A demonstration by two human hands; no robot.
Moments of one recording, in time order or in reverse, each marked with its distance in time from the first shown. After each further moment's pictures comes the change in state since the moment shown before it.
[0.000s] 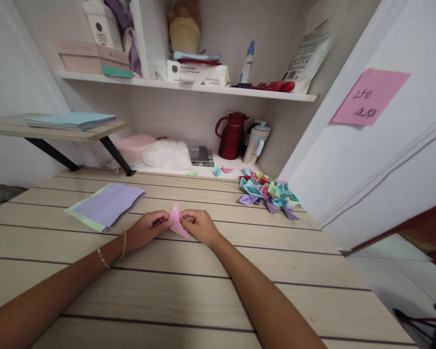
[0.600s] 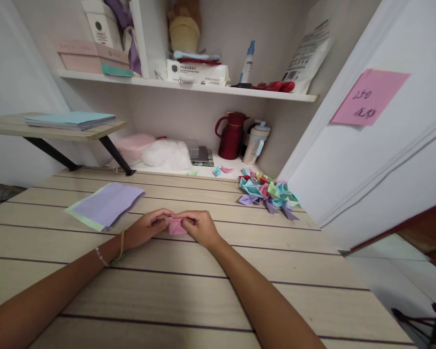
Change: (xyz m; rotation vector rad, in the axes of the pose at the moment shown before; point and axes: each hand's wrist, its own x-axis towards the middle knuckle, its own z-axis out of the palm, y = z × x) left_hand 0.000 -0.002 0.001 -0.297 -0.046 -0.053; right_hand -0.008 -0.009 0.003 -0.133 0.155 -0.138
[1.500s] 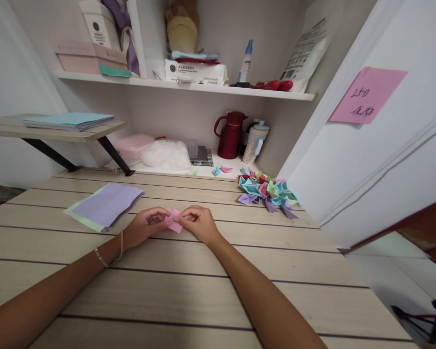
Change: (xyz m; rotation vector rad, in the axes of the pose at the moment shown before) left_hand 0.001 -0.005 0.000 -0.071 0.122 0.012; right_hand 0.005 0.007 0.001 0.172 0.076 0.067
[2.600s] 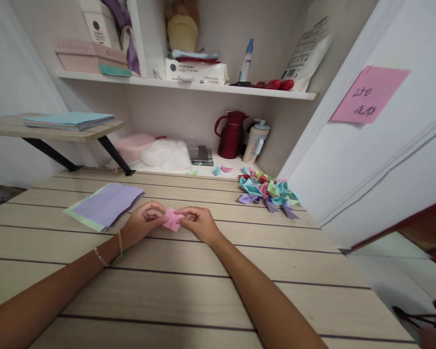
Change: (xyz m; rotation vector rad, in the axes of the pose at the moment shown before) left_hand 0.002 -0.006 -0.002 -0.159 0.134 -0.042; right_hand 0.001 0.003 -0.003 0.132 -0.127 0.087
